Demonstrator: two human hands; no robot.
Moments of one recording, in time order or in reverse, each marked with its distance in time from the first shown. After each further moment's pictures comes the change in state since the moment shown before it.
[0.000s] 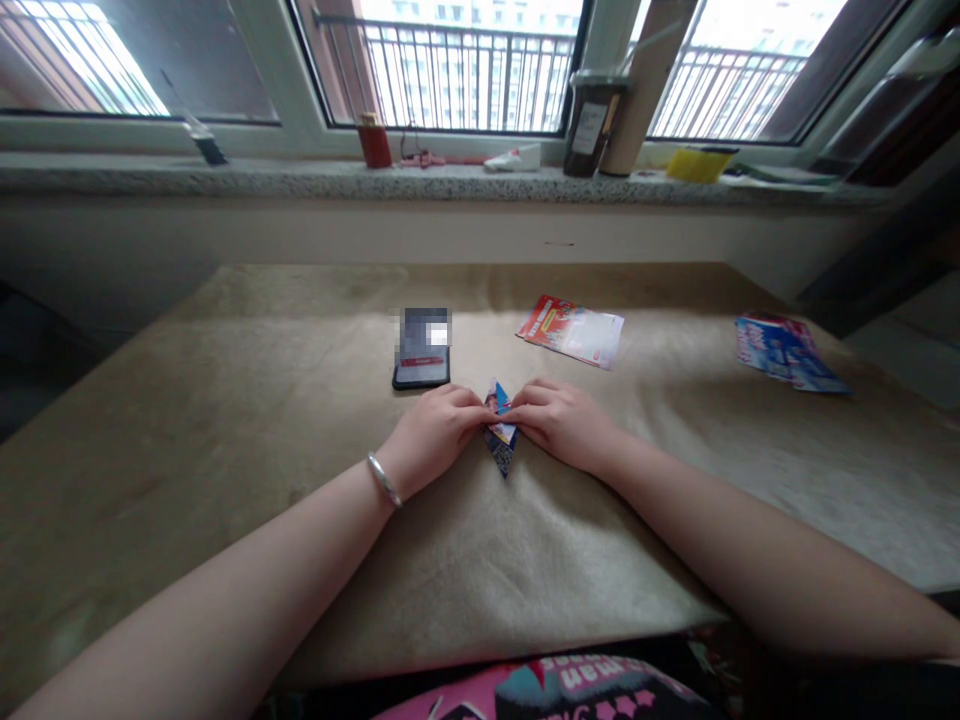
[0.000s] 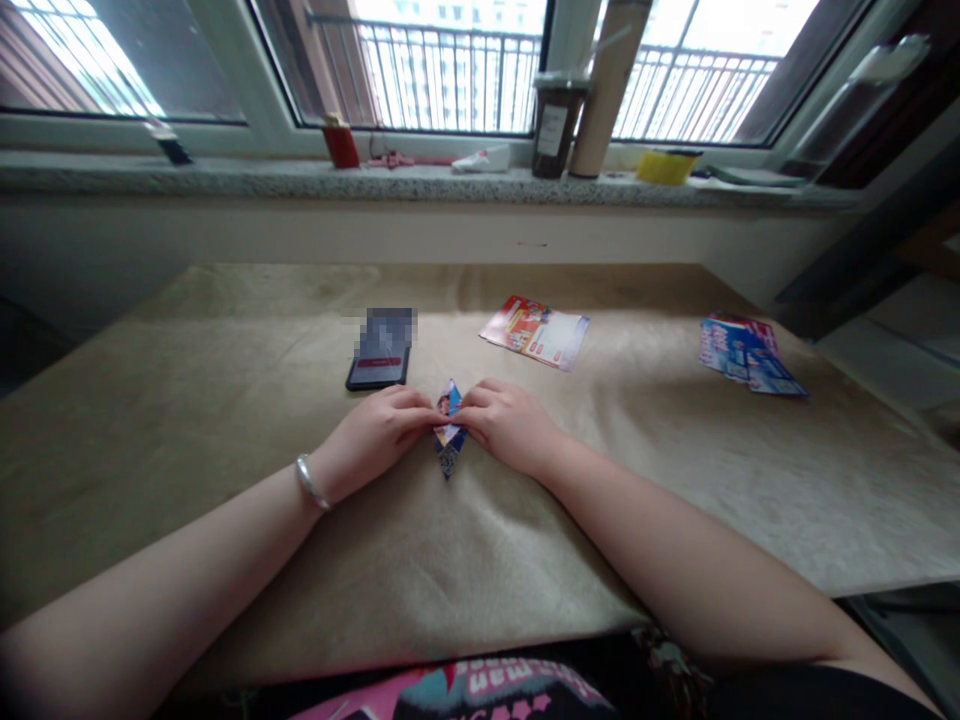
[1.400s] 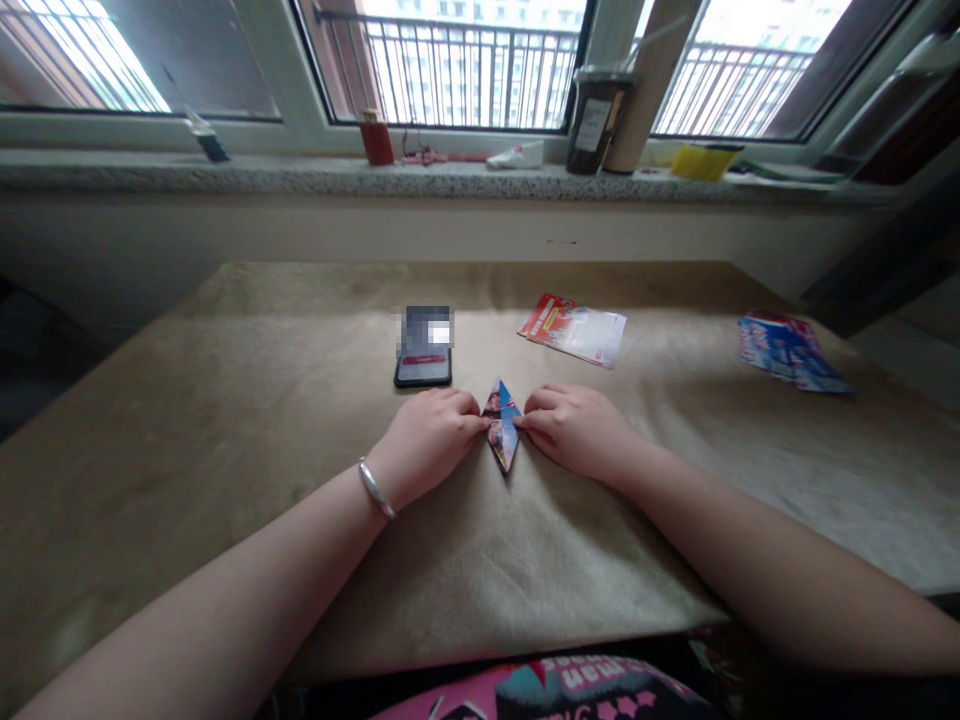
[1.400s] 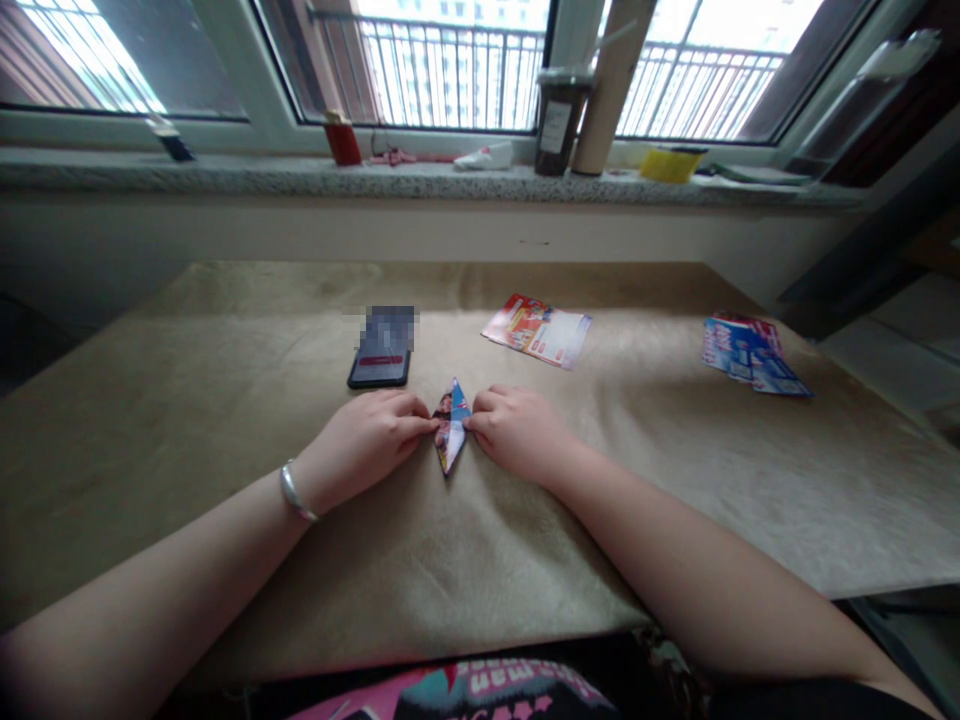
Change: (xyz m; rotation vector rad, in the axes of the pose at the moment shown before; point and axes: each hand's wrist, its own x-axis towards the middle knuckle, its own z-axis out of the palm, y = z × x) left_hand -0.006 0.010 -0.013 0.266 -0.116 -0.004; right_hand -0.001 -0.017 -0.022 -0.173 -0.210 0.107
